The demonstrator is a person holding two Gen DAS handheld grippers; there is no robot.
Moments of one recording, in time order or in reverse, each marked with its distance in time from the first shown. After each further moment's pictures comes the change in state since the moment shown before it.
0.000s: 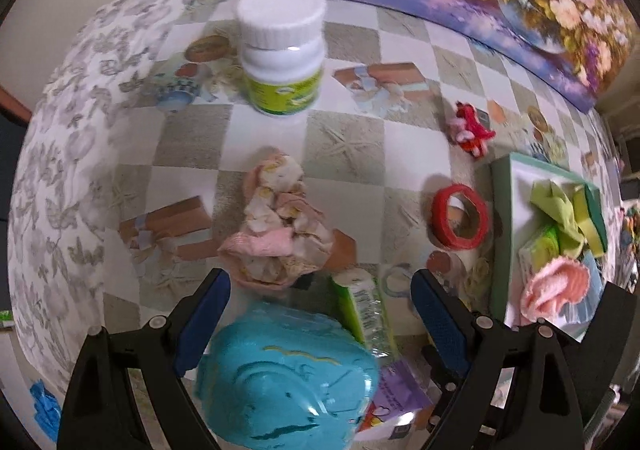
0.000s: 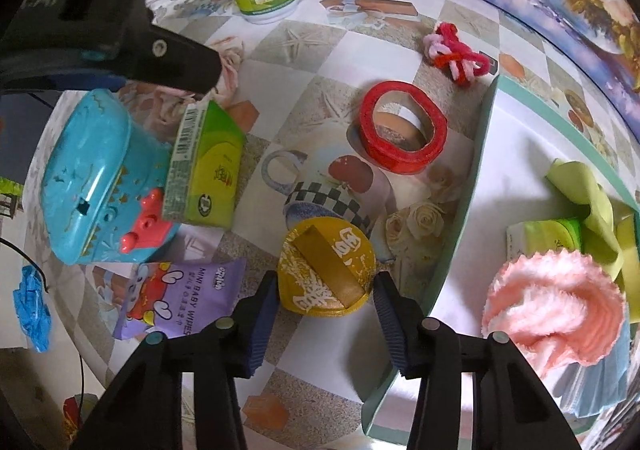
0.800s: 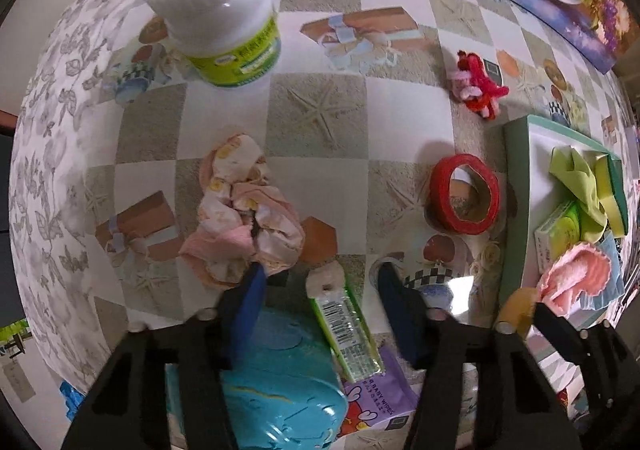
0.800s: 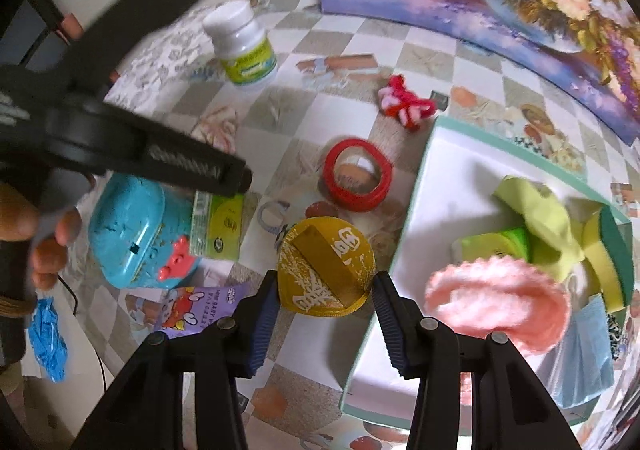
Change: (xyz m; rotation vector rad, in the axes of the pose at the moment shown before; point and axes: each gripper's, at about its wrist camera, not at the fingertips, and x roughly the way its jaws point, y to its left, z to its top) left arm 0.041 -0.035 0.025 0.055 0.172 0.065; right arm -0.067 -0.039 -0.003 0.082 -0.137 0.029
